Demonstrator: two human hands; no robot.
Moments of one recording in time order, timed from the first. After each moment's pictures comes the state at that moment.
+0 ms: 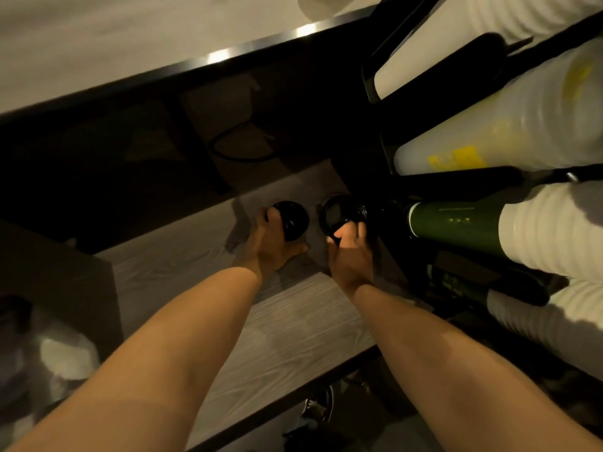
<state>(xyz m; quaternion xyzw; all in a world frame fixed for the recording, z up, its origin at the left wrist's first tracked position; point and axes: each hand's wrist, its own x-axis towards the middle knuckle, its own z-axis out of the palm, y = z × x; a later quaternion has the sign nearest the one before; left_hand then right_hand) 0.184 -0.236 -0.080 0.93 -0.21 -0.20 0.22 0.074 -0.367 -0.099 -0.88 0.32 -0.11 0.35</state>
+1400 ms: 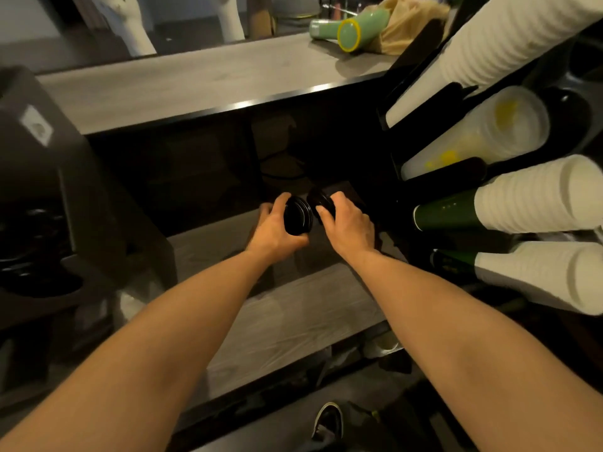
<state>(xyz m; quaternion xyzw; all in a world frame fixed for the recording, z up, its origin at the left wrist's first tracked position) 0.141 -0.162 0.012 0.91 -0.19 -0.14 0.34 0.066 -0.308 0.017 -0.94 0.19 -0.16 0.22</state>
